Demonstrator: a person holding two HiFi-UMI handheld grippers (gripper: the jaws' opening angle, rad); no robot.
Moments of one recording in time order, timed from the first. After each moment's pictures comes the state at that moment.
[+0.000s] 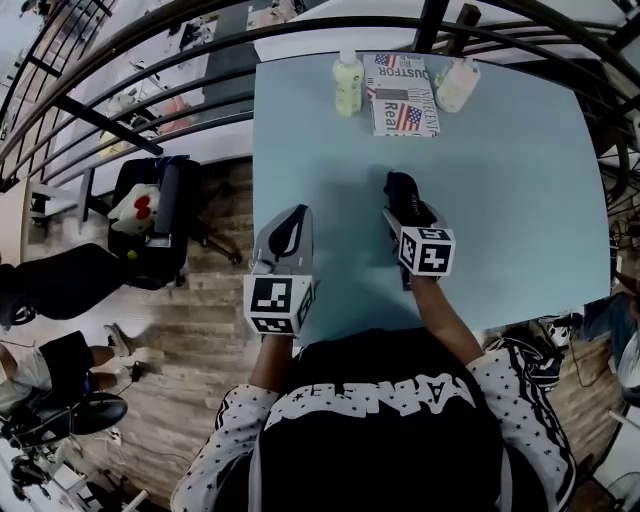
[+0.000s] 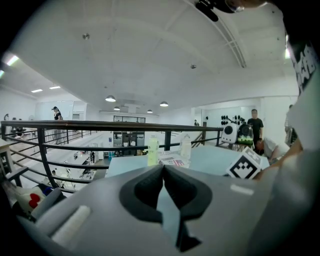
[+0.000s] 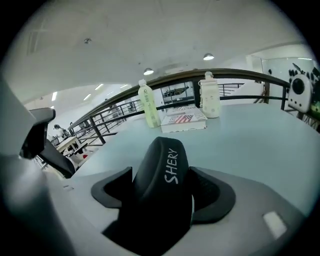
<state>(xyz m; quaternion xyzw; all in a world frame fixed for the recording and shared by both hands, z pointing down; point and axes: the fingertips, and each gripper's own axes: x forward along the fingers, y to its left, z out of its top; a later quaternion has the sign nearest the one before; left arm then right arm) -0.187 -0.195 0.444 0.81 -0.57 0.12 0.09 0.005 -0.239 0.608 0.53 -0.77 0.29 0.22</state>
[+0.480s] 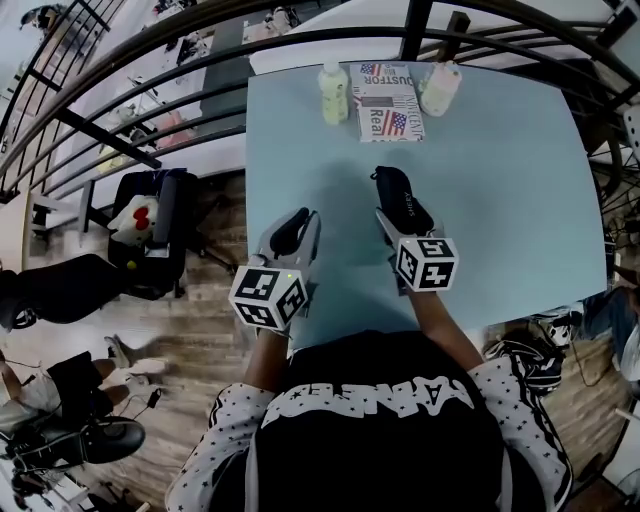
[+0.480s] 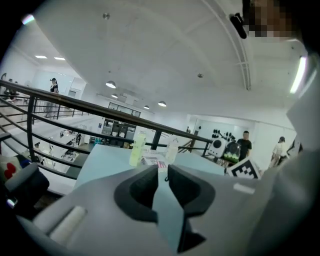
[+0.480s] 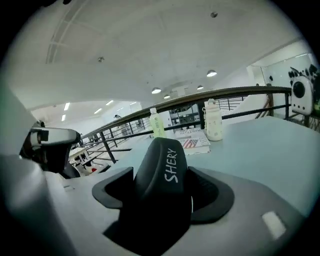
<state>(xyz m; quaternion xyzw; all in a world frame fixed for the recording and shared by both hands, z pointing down) -0.151 -0.190 0.441 0.84 -0.51 0.06 0.19 0.009 -0.230 0.538 0.52 -0.81 0.23 0.13</state>
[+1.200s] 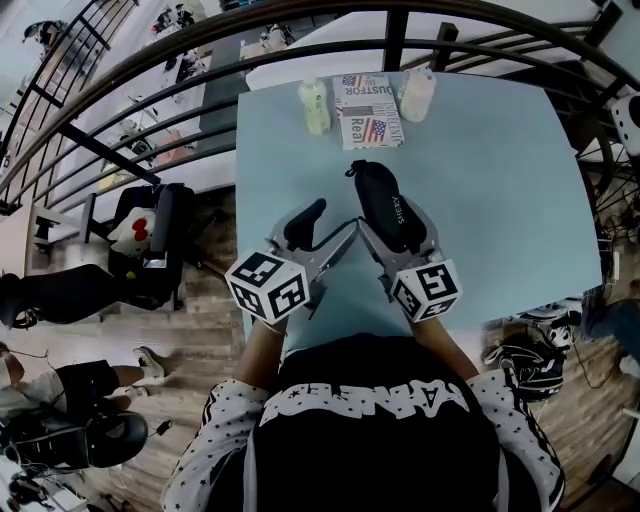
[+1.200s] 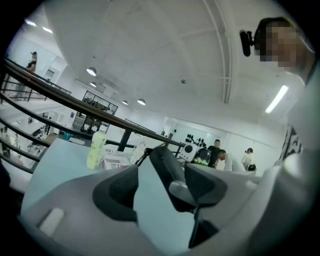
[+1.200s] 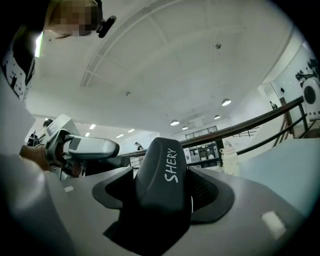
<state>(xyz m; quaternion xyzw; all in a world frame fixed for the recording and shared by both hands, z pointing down) -0.053 -0.170 0.388 0.91 -0.37 0.02 0.22 0.013 -0.184 0.420 0.46 -0.88 0.10 -0.03</state>
